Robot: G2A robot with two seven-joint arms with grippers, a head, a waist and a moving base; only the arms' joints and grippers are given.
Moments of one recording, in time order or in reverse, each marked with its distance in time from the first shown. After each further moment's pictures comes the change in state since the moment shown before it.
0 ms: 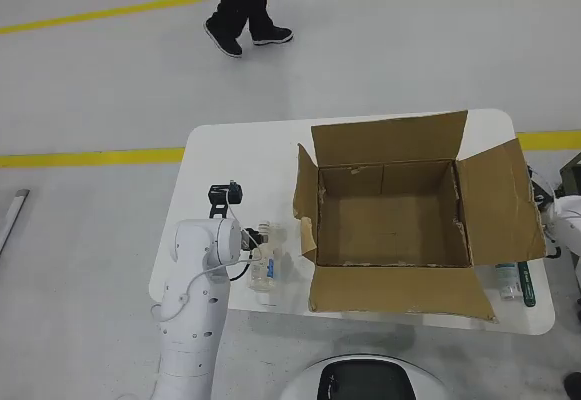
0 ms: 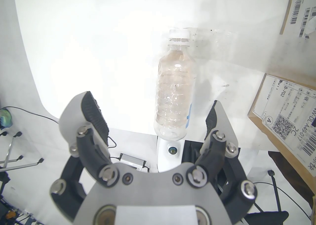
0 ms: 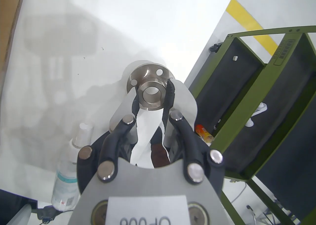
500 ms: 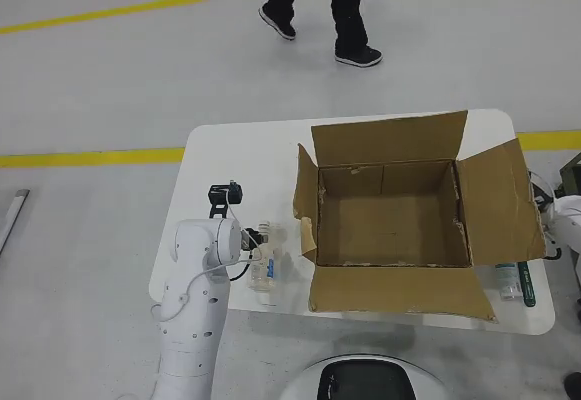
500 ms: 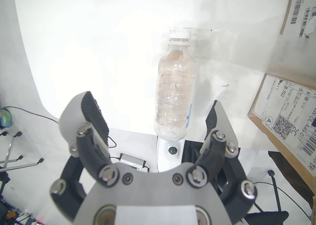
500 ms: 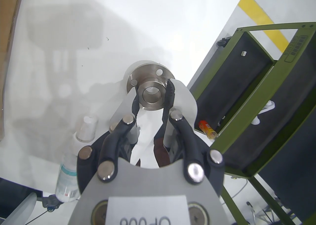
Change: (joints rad) left arm 0.000 0.000 0.000 0.000 0.000 0.000 0.000; right arm 0.012 0.011 -0.013 0.015 0.042 -0.005 0.034
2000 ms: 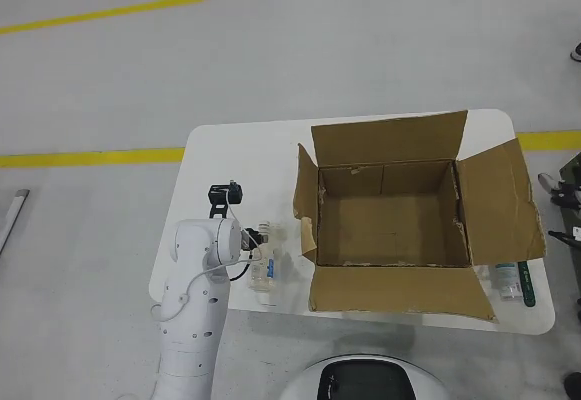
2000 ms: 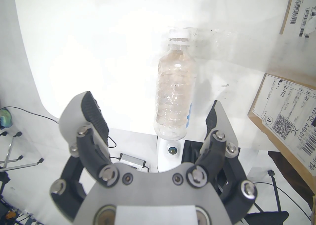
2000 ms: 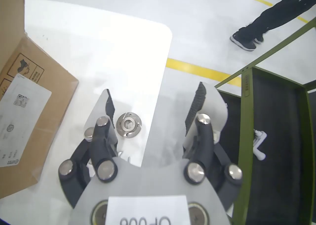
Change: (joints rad) left arm 0.000 0.000 0.000 0.000 0.000 0.000 0.000; right arm -0.392 0.023 0.318 -0.354 0.195 0.183 -0.623
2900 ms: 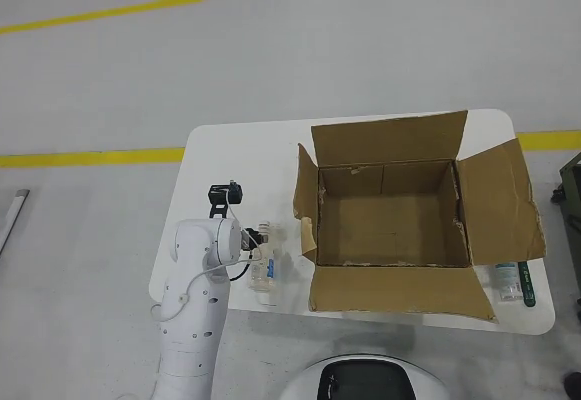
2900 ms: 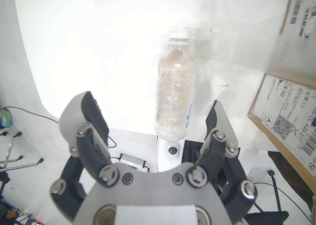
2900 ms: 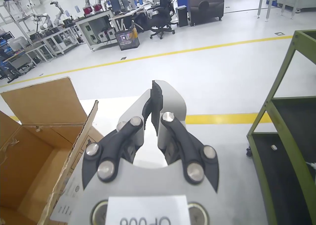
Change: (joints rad) left arm 0.000 0.000 0.000 0.000 0.000 0.000 0.000; right arm -0.062 -0.035 0.037 -0.016 0.311 0.032 -0.452
